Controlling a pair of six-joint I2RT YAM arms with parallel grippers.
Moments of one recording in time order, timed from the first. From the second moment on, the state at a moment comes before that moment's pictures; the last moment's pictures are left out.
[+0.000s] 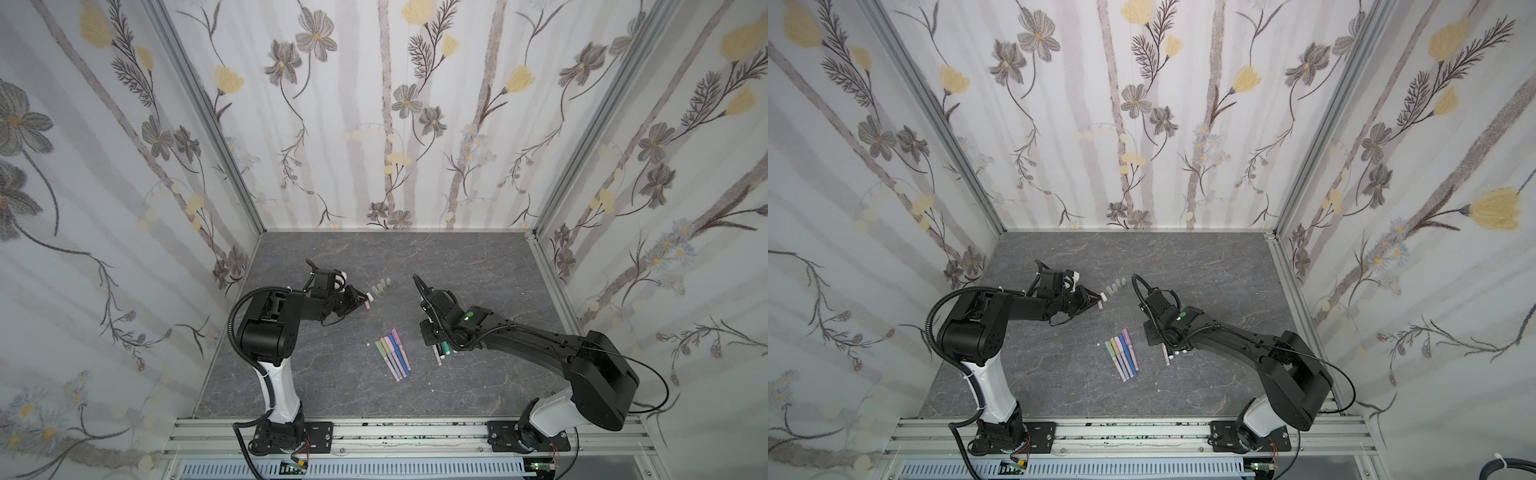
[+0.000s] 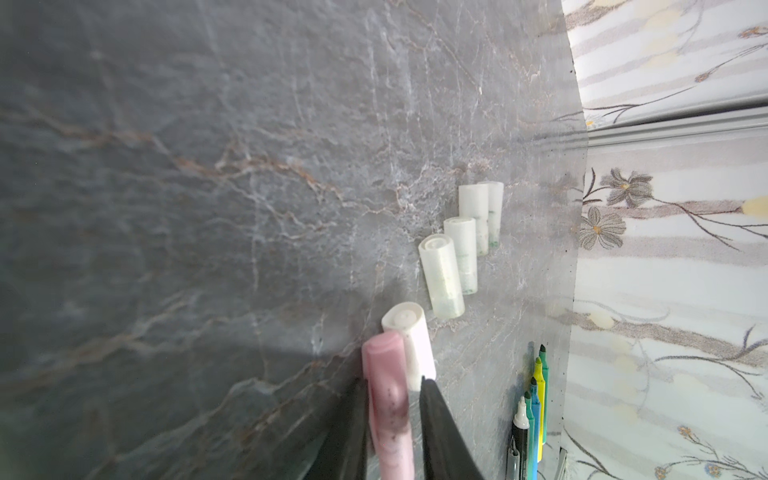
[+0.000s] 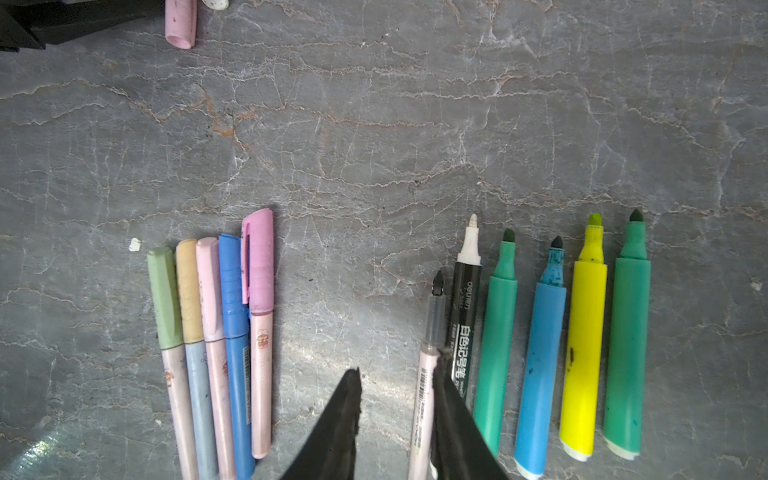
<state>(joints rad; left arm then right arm) -0.18 1.92 0.86 0.27 0.61 -0.76 0.84 1.51 0.96 -0.50 0.15 0.47</state>
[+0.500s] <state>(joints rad) -0.14 1.73 0.80 0.23 0.60 -0.79 0.95 1.59 0.98 -0.45 0.08 0.48</state>
